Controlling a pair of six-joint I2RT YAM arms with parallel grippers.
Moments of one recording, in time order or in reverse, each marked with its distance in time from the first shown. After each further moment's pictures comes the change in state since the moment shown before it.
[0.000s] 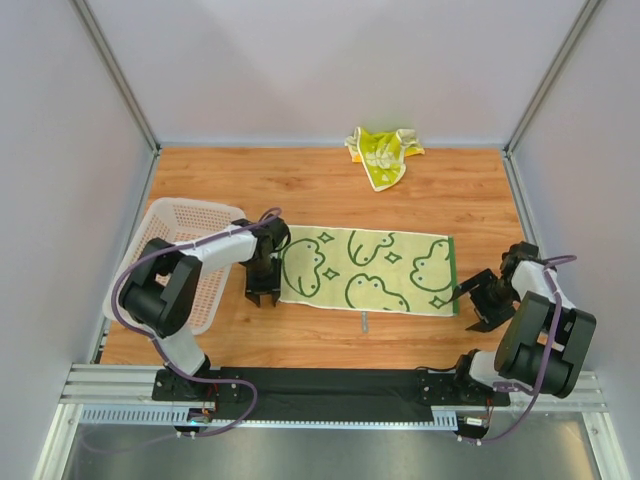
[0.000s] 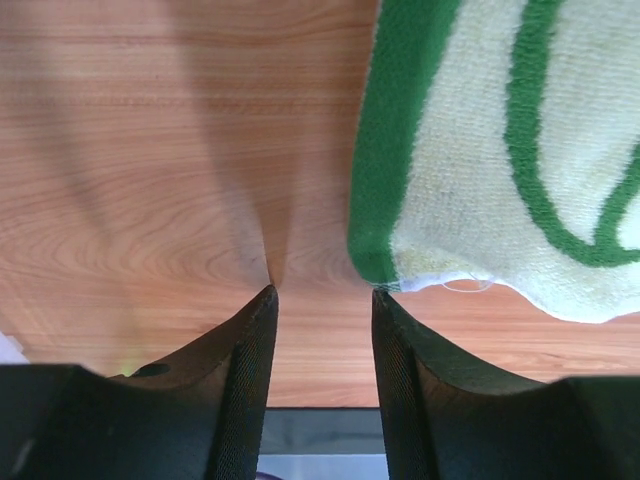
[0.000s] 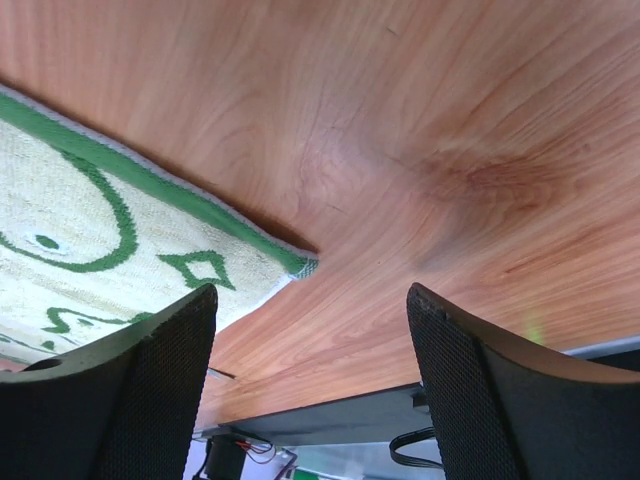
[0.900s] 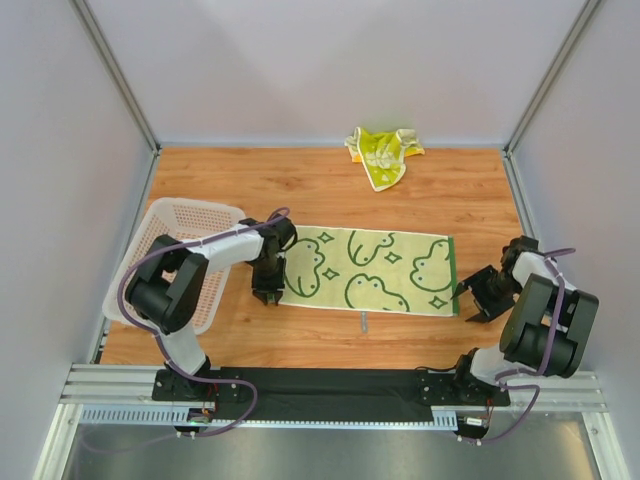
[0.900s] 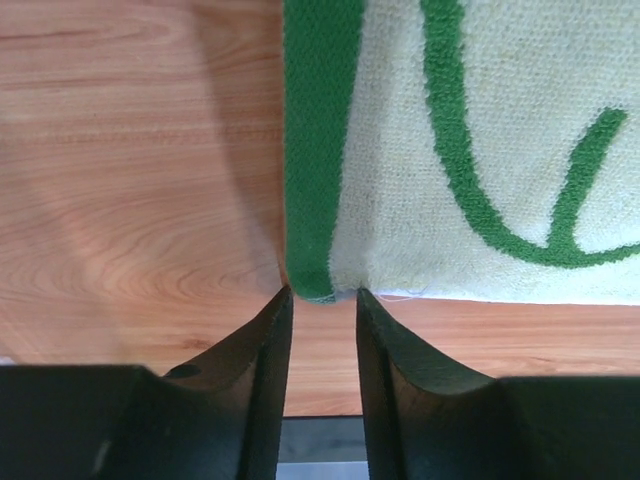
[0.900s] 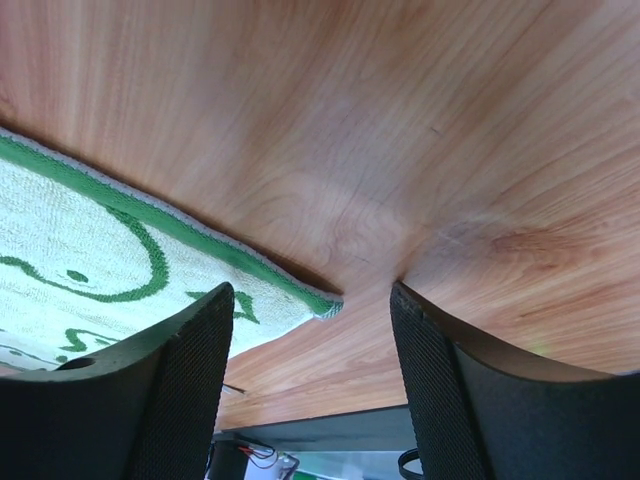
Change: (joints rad) left arm -0.035 0.031 0.024 0.029 -0.007 0.026; right arm -0.005 0.098 0.050 0.059 0.001 -0.013
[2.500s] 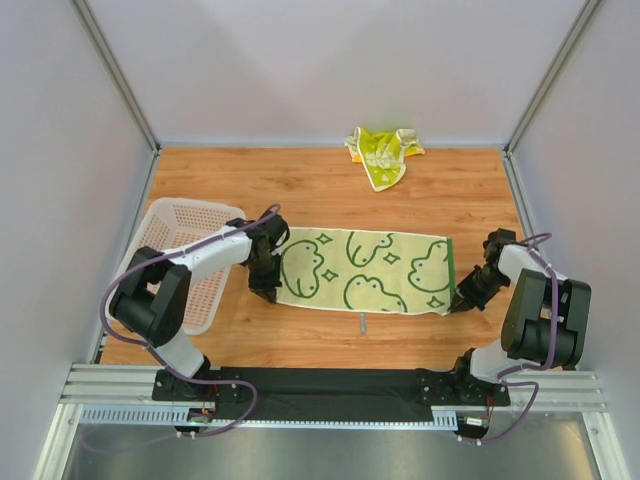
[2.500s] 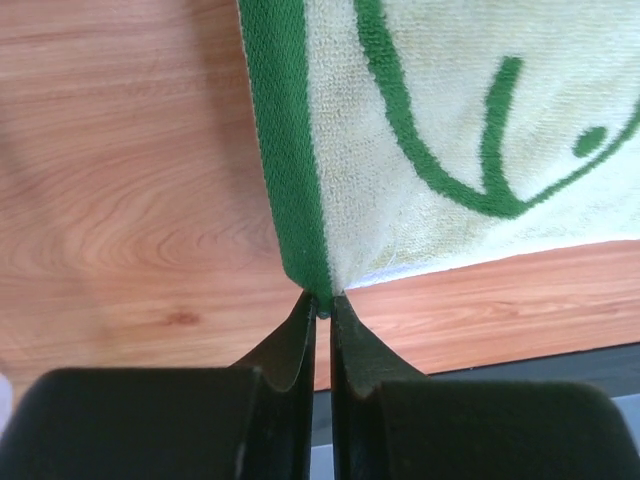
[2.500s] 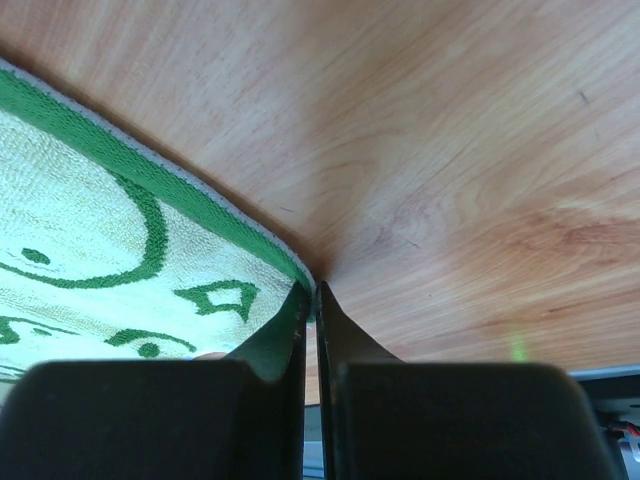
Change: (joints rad) left arm 0.030 -0.090 -0.033 0.006 0.111 0.029; right arm 0.158 0.045 0.028 -0.026 0.042 -0.028
